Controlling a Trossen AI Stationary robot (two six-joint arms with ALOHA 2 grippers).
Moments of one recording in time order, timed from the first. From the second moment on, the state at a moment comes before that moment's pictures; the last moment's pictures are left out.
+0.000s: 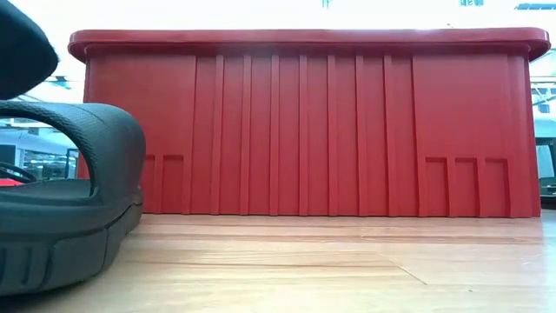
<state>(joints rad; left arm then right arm) -0.80 1.44 0.47 0.76 0.32 -0.44 0.43 1.54 1.11 0.39 0.10 0.03</state>
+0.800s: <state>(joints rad) -0.52 1.33 0.95 -0.02 0.49 0.11 0.56 1.49 1.11 0.52 0.20 -0.31</state>
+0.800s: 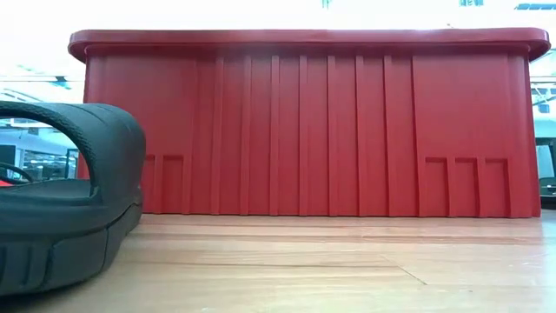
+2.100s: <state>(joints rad) 0.63 1.38 1.48 -0.74 0.66 0.66 0.17 1.01 1.11 -0.06 0.81 -0.49</state>
